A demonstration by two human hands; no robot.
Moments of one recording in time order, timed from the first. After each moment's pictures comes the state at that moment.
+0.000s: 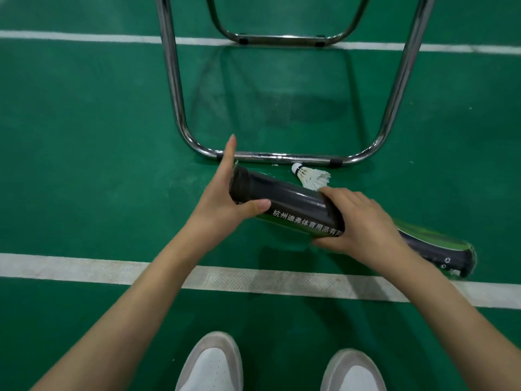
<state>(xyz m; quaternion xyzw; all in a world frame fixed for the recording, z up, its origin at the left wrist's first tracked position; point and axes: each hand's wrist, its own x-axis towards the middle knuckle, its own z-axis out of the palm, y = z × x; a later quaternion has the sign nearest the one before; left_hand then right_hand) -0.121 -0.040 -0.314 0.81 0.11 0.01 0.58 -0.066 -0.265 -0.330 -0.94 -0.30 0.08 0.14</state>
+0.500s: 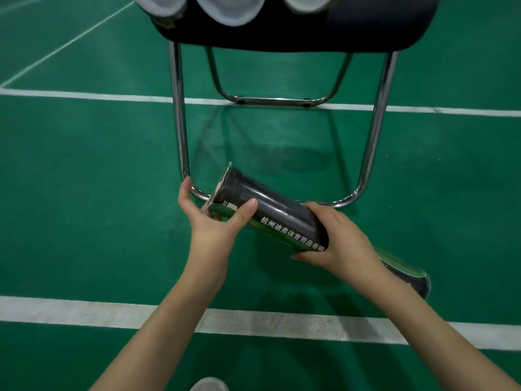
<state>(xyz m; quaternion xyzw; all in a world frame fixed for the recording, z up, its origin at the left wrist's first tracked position) -0.117 -0.059 -0.275 0.60 0.23 0.18 0.74 -0.056 -0.246 -0.291 -0.93 -0.28 0.03 0.25</state>
